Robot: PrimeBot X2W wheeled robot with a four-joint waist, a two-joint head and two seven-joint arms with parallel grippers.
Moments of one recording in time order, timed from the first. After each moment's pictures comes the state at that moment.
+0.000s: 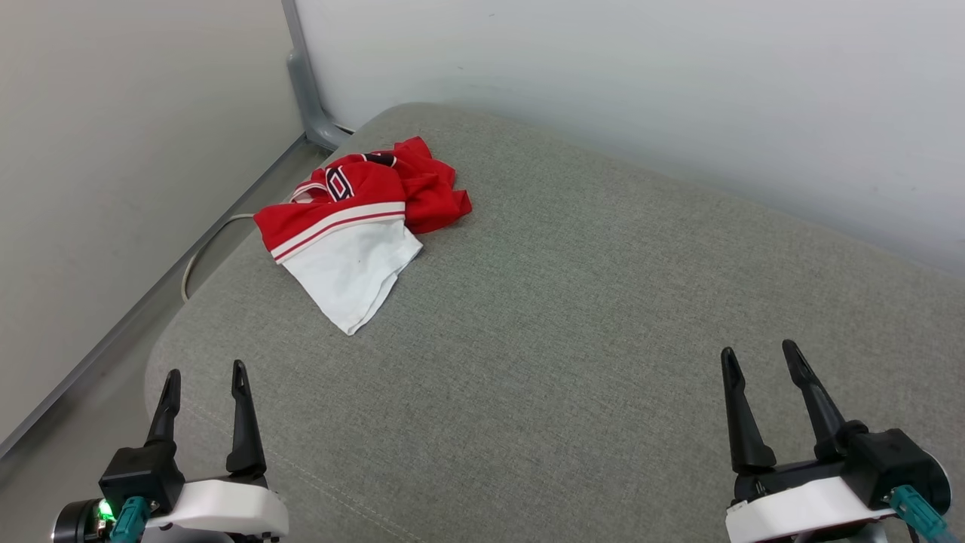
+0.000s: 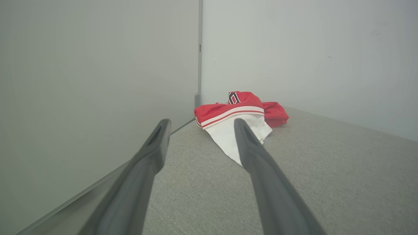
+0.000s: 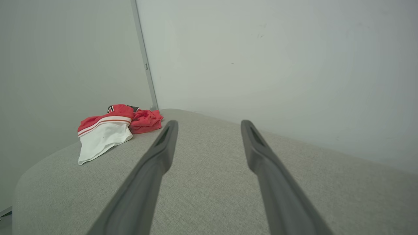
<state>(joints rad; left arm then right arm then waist) 0.01 0.05 0.13 0.09 -0.09 -0.02 -0.26 0.03 0.00 0.00 0.03 0.07 0.13 -0.26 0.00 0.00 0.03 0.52</state>
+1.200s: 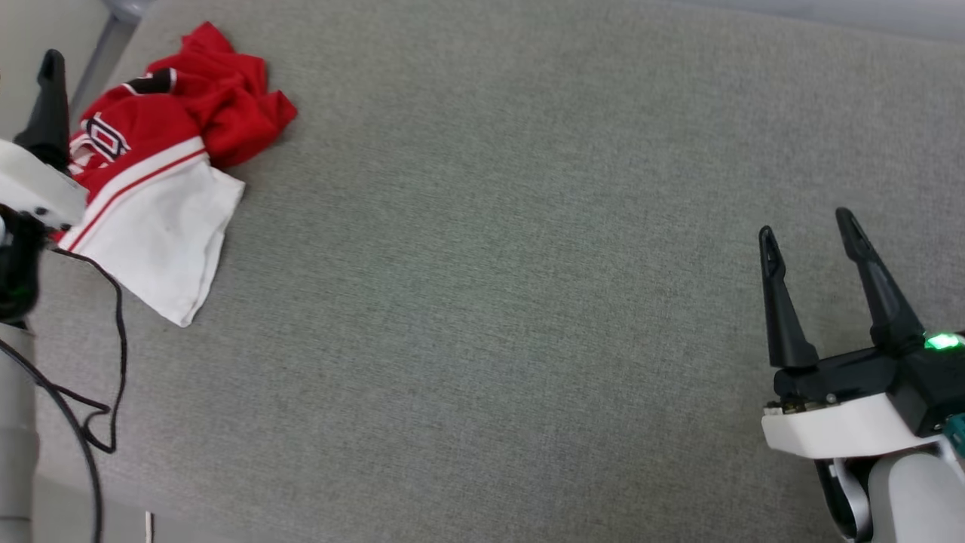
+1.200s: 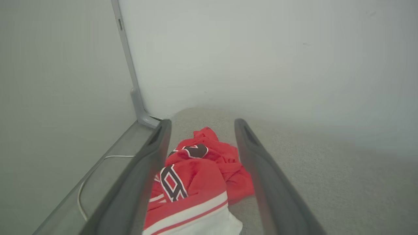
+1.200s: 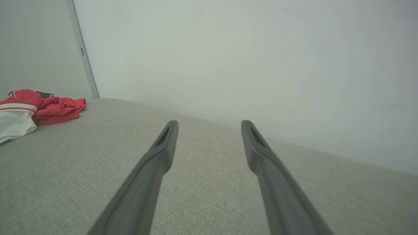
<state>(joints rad) -0.76 0.48 0.03 0.55 -0.58 -0.13 0.03 -0.15 -0.08 0.00 -0.10 -0.04 0.13 -0.26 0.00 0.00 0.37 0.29</state>
